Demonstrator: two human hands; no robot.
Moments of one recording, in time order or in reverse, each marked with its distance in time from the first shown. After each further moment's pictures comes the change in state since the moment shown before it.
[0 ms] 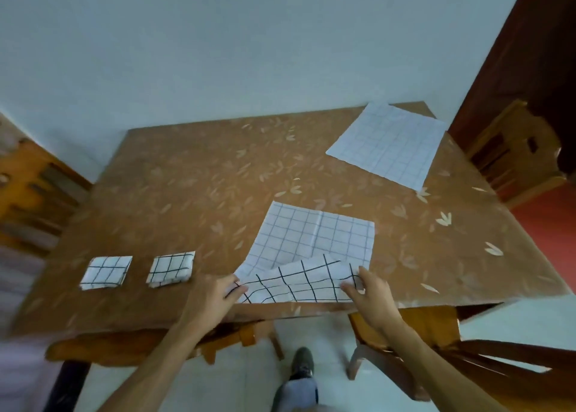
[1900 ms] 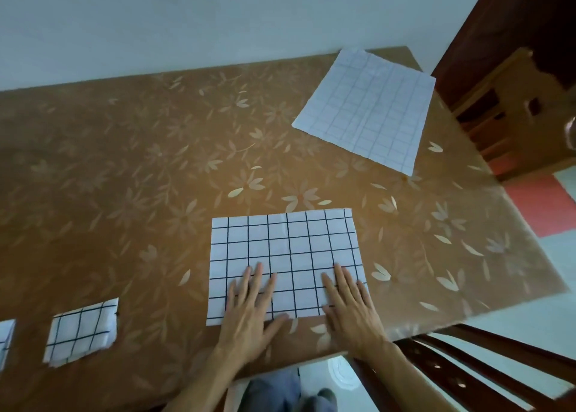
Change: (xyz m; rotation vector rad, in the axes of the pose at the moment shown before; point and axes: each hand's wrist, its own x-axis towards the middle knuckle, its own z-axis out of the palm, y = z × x) left_hand 0.112 0.032 0.171 0.257 -0.346 0.188; right_hand 0.089 0.094 0.068 -0.739 -0.178 -0.073
